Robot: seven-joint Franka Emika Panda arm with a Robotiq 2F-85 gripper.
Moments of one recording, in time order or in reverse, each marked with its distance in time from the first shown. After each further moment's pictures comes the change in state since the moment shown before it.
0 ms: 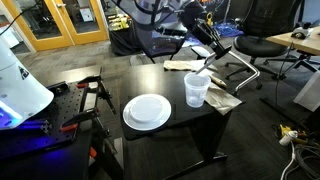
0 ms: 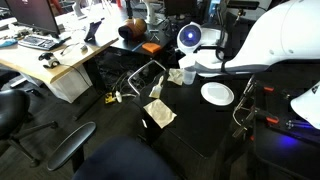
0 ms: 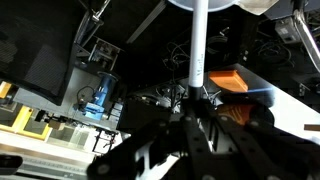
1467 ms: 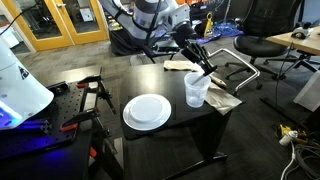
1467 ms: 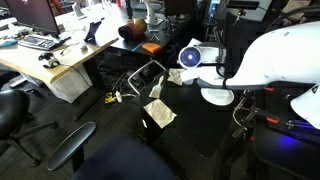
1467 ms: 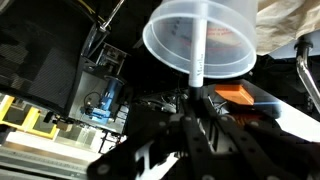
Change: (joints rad) arm 0.005 0.076 0.098 -0.002 0.000 0.002 0.120
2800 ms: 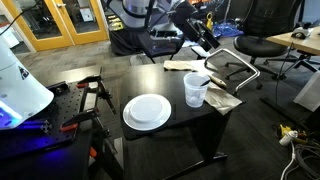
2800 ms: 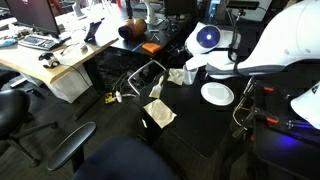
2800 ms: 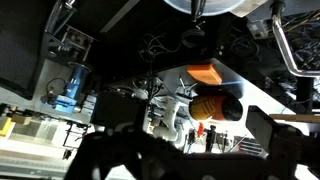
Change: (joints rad) arm 0.060 -0.126 -0.103 -0.158 0.000 0.240 -0.179
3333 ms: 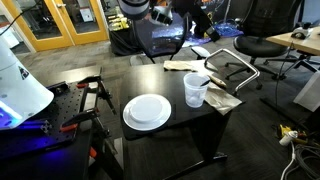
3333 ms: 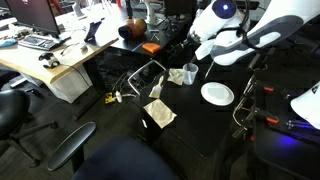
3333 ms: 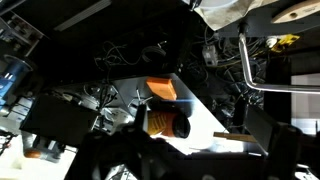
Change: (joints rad) arm -0.085 -0.307 0.007 -0.073 0.000 0.157 -0.455
